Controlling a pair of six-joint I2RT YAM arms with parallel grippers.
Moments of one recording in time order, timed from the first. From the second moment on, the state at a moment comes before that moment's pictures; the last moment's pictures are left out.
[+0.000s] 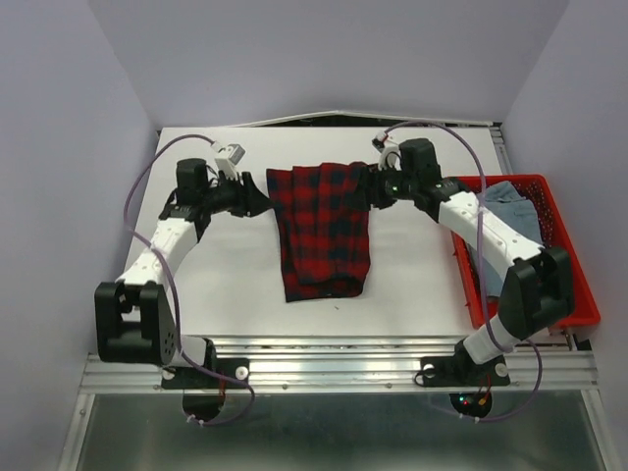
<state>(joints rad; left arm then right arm) -0.08 1.46 1.00 -0.14 0.75 -0.17 0.37 1.56 1.24 -0.32 -0.52 0.23</state>
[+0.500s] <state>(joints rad) -0.11 1.34 0.64 -0.05 0.72 -0.42 0.86 1.88 1.45 -0.50 -0.18 0.31</state>
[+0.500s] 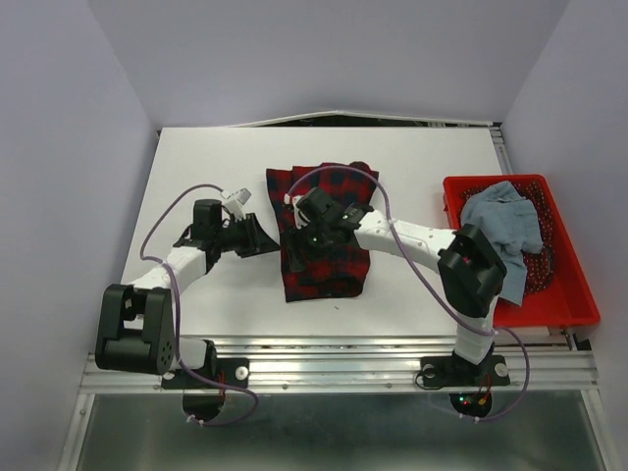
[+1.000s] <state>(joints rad) -0.20 1.55 0.64 0.02 0.61 -0.47 0.90 1.95 1.51 -0.57 -0.06 0.35</state>
